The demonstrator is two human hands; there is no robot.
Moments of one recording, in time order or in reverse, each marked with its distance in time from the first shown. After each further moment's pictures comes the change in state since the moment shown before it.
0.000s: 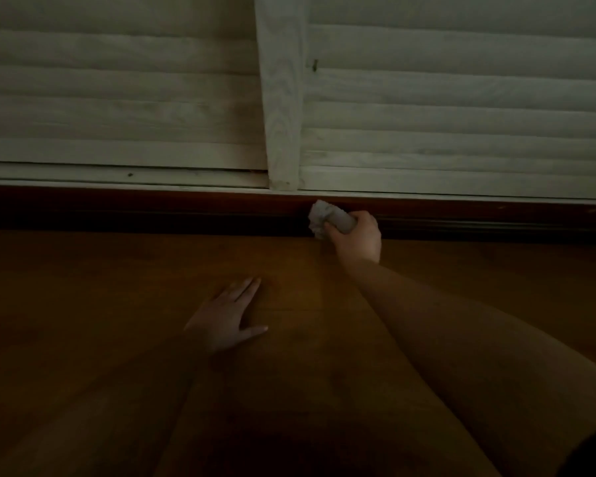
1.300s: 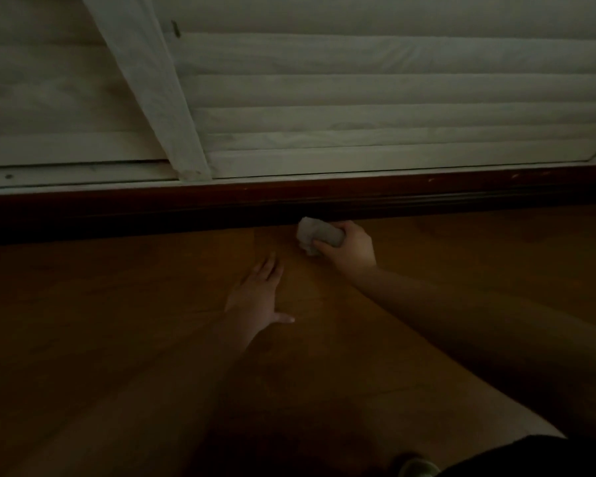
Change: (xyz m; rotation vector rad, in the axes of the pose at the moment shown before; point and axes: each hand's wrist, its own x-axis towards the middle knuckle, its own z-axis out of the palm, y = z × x) left_hand 0.088 0.169 -0.007 0.021 -0.063 0.017; right_hand 0.020 0.106 -0.082 -0.123 -0.179 0.001
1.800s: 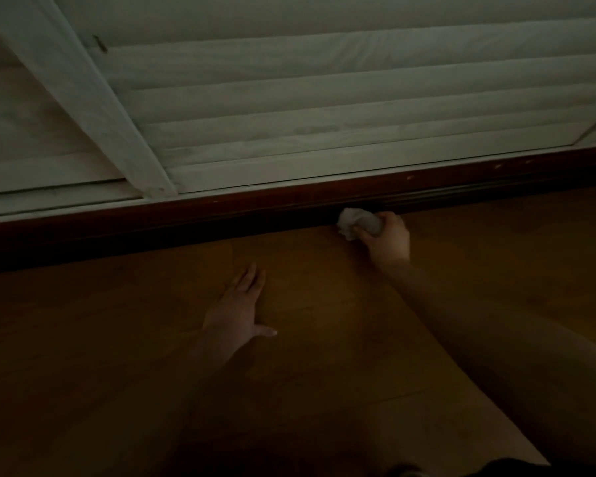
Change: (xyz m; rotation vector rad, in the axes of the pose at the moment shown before) left_hand 0.009 -0.002 0.000 -0.004 -0.009 -0.006; right_hand 0.041 0.077 -0.059 0.005 0.255 0.130
